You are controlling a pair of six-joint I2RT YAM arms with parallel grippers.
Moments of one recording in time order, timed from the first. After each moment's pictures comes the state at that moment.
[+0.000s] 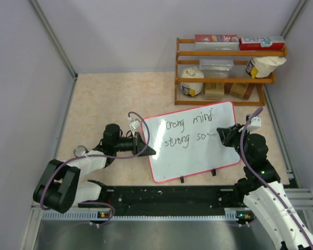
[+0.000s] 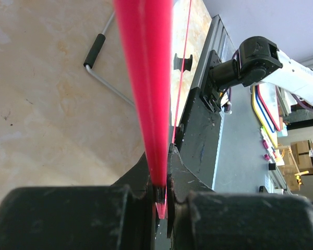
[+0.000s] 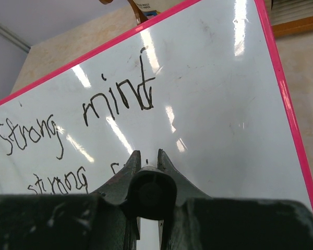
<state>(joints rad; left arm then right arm) -0.36 1.25 0.35 0.47 1.00 -0.52 0.29 0.44 0.43 -0.19 0.02 0.50</state>
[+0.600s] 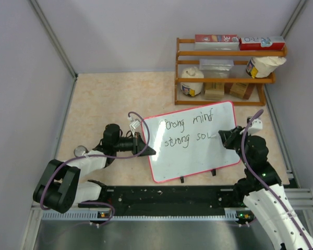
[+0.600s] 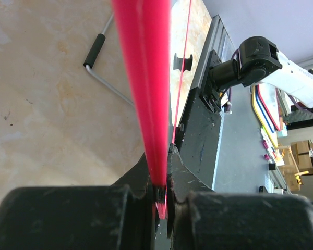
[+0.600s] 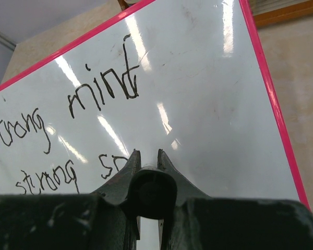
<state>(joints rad) -0.36 1.25 0.35 0.47 1.00 -0.52 0.29 0.39 0.42 -0.28 0.04 0.50</state>
